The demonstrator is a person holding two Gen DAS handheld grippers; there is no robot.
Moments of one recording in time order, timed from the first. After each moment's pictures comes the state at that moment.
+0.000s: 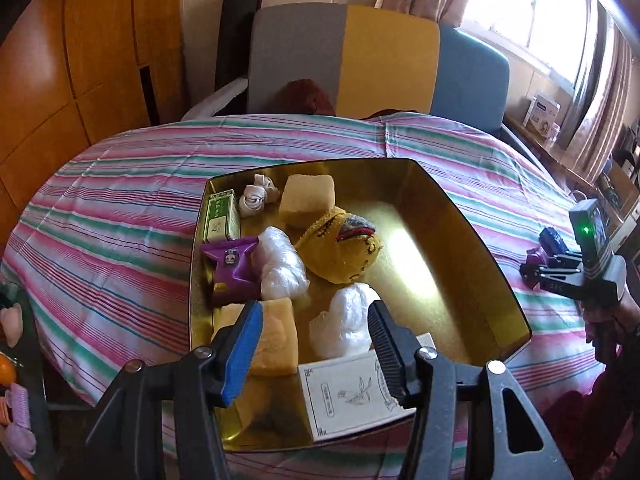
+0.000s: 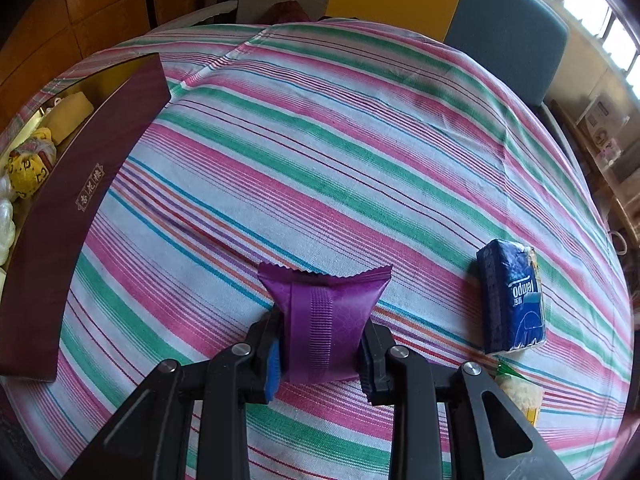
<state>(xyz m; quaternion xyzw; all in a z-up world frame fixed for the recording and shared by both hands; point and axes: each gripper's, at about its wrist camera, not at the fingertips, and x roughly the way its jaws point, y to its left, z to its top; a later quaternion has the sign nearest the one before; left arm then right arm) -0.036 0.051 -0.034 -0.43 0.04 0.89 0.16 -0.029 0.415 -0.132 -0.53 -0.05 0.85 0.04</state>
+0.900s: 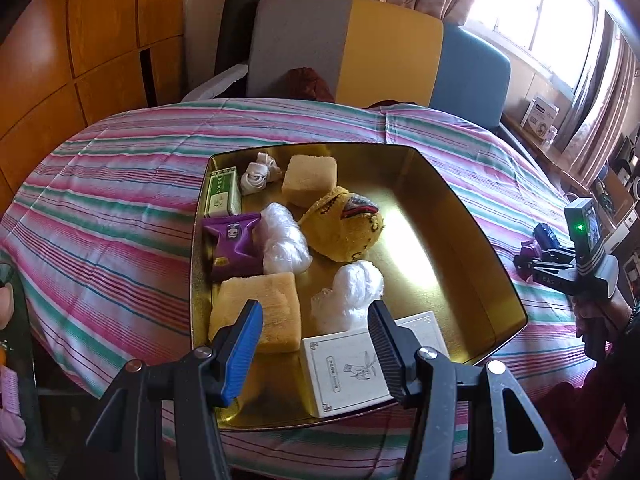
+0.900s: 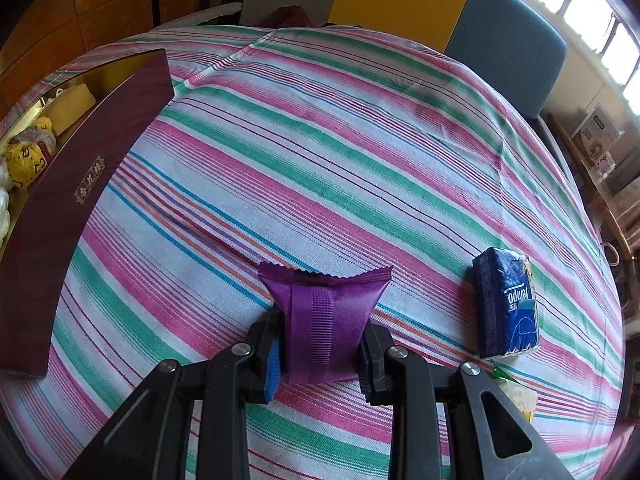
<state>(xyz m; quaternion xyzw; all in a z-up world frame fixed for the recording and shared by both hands) -0.034 0.039 -0.044 -0.45 0.02 0.88 0.17 -0.033 0.415 -0.136 -0.52 -0.07 0.85 0.04</state>
